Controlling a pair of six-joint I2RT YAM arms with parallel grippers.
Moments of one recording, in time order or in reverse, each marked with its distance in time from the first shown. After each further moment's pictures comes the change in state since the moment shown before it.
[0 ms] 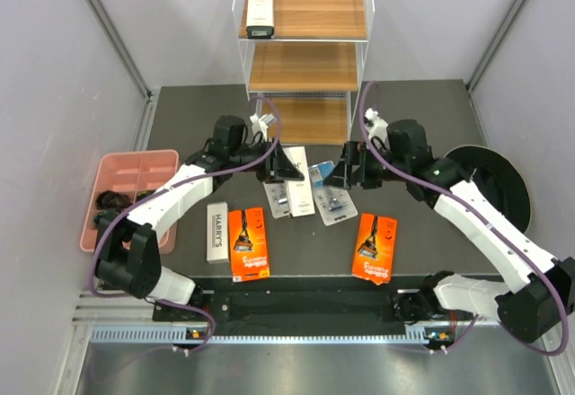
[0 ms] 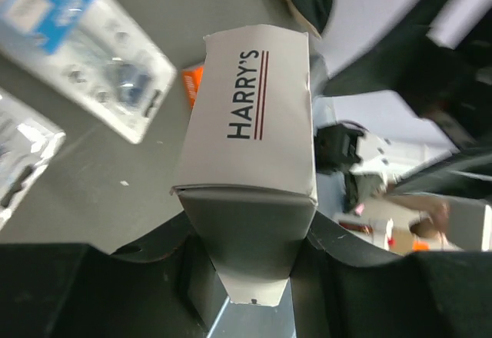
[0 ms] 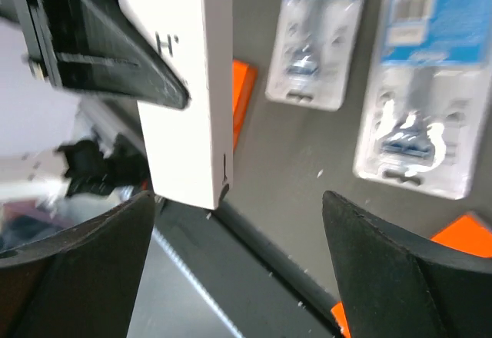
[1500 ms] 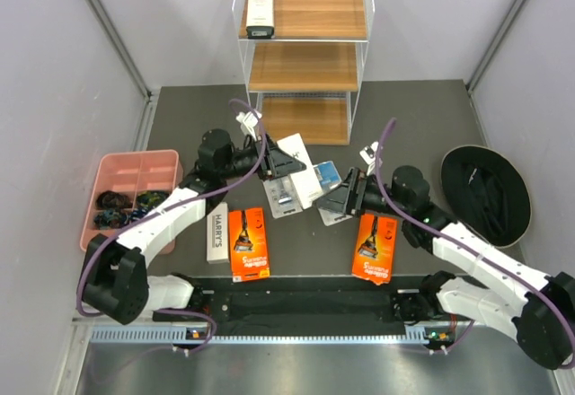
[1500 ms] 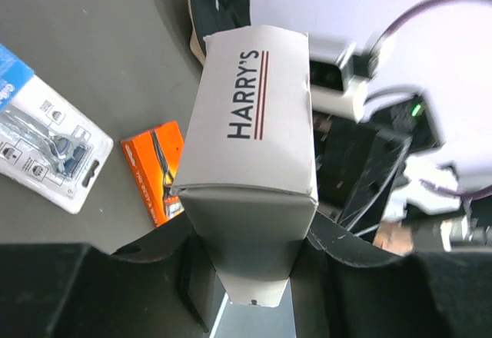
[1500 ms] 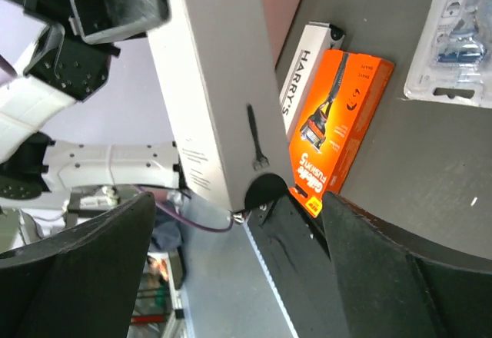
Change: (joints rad) left arm -0.023 -0.149 -0.190 0.491 0.010 -0.284; right arm 0.047 -0.222 -0.565 0.760 -0.226 0.449
